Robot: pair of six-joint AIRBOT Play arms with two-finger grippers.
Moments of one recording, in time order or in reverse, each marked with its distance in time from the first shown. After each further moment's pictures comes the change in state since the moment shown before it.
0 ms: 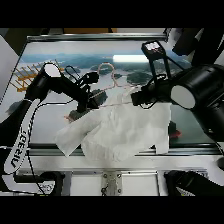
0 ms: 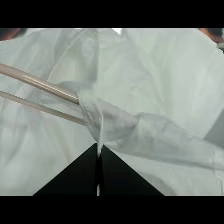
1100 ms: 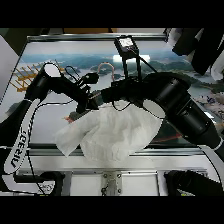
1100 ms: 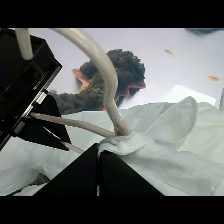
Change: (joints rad) left arm 0.000 0.000 0.000 0.000 -0.019 0.001; right arm 0.132 -0.069 0.000 0.037 -0.344 0.152
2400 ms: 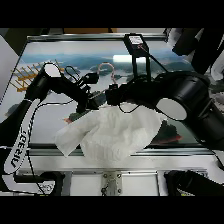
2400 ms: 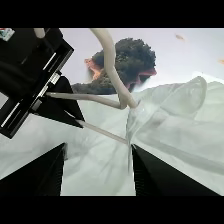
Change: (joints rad) left arm 0.000 0.000 0.000 0.000 0.000 0.000; right arm -0.021 0.068 0.007 0.098 0.085 -0.005
